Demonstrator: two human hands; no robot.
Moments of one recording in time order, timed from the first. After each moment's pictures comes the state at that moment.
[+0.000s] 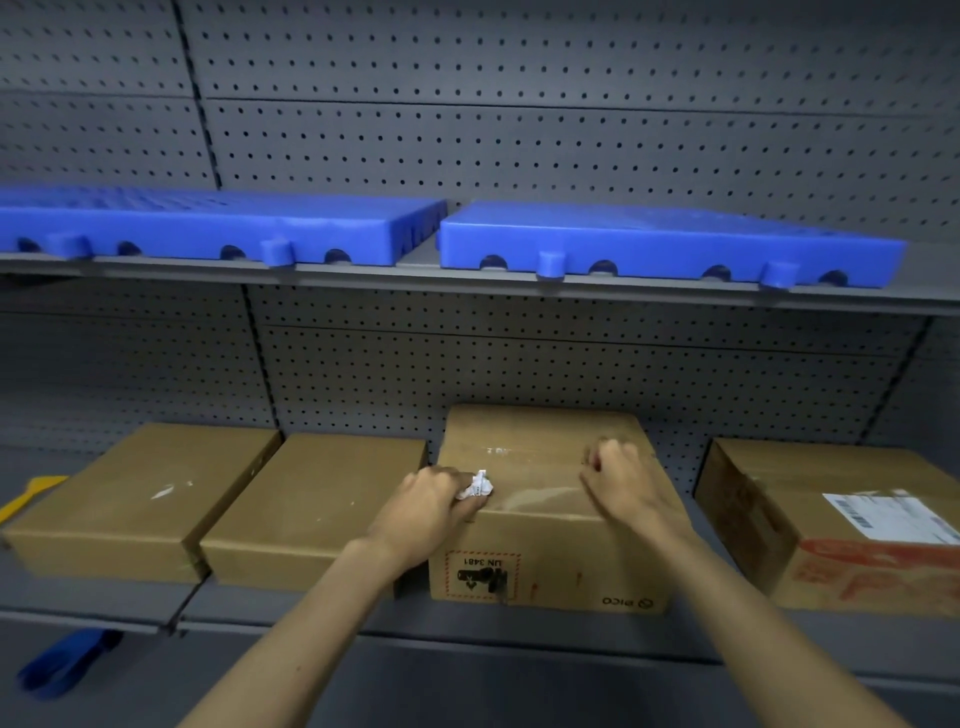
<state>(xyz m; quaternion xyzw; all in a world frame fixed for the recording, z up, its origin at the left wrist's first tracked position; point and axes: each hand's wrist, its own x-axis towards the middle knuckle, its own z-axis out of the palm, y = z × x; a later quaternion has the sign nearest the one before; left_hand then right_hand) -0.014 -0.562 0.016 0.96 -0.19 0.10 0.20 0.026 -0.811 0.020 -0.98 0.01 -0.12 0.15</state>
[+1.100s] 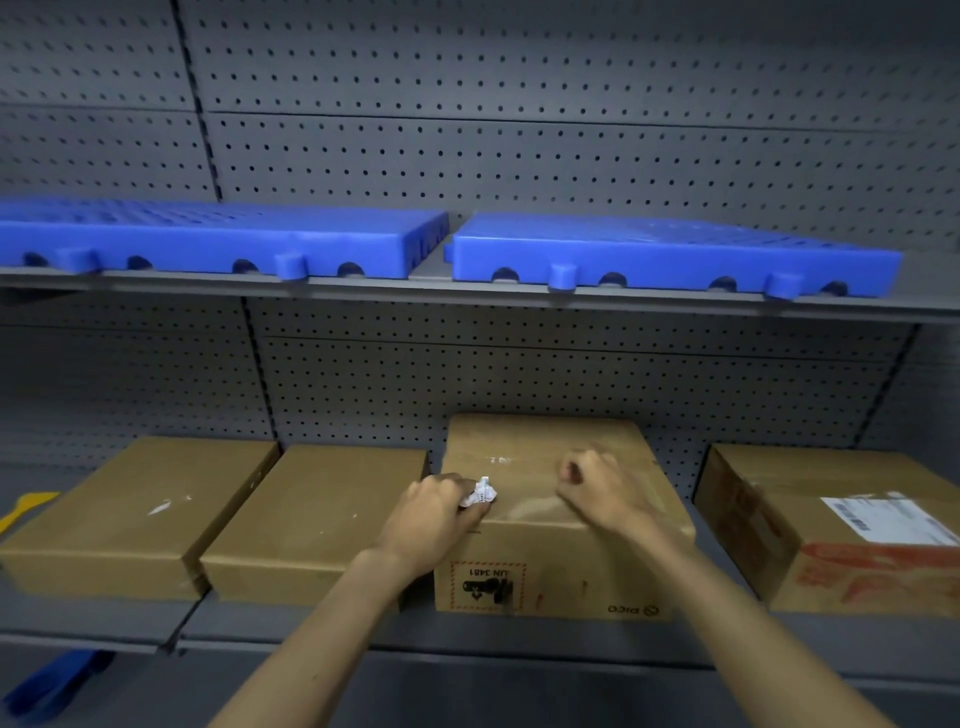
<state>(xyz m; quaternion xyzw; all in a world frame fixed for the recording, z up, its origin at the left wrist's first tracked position) -0.011 -0.560 0.016 0.96 -0.17 0.11 0.20 0.029 -0.792 0.016 -0.97 -0.06 -0.07 0.20</state>
